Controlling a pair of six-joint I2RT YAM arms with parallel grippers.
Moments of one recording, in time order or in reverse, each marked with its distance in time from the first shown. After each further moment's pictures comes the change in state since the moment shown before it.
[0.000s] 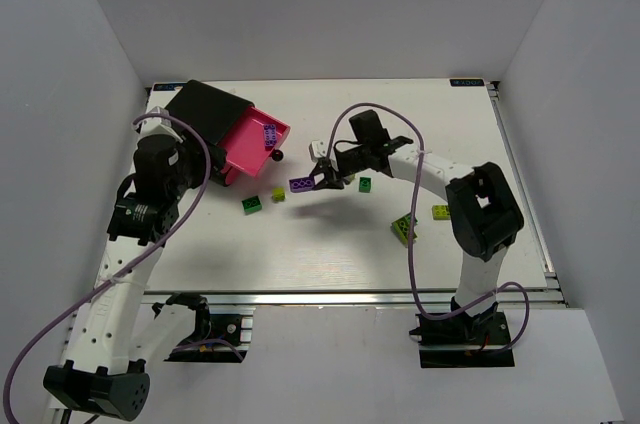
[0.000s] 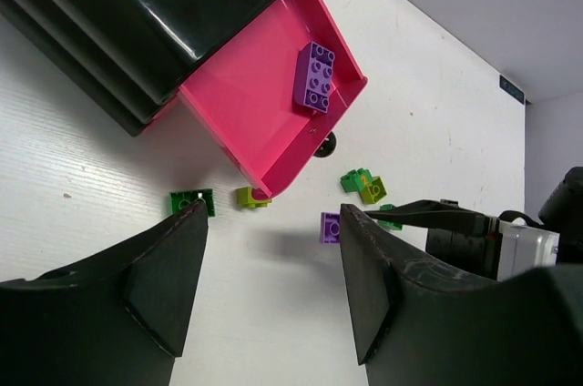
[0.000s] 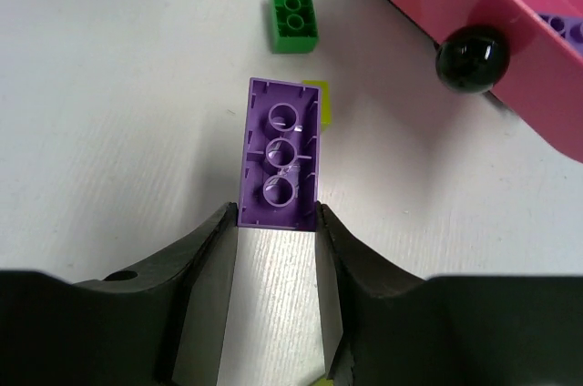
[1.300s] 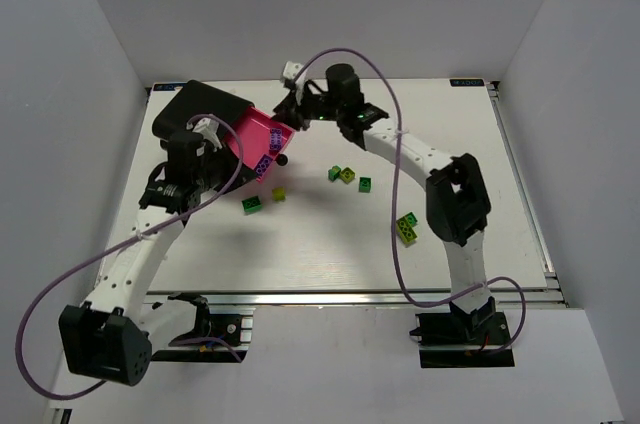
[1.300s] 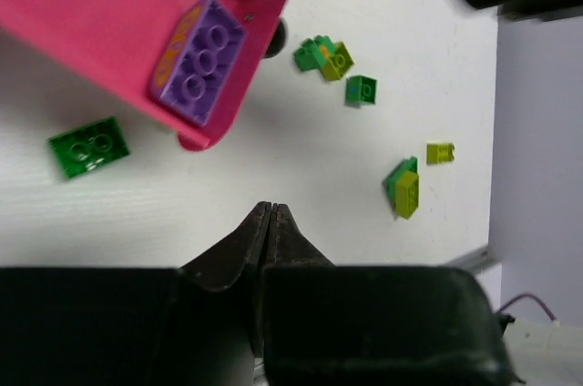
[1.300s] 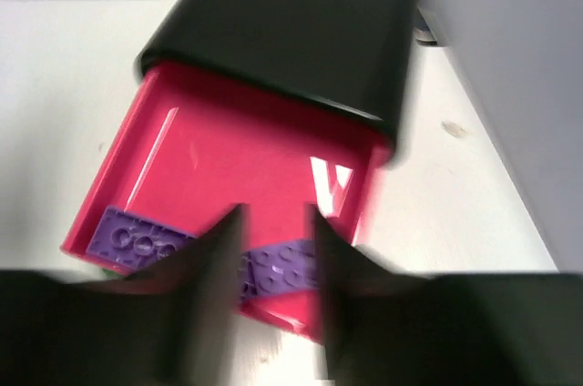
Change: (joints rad) left arm -0.015 0.148 -0.163 0.154 0.378 0.023; right arm 0.092 0.247 0.516 0.298 0.237 0.631
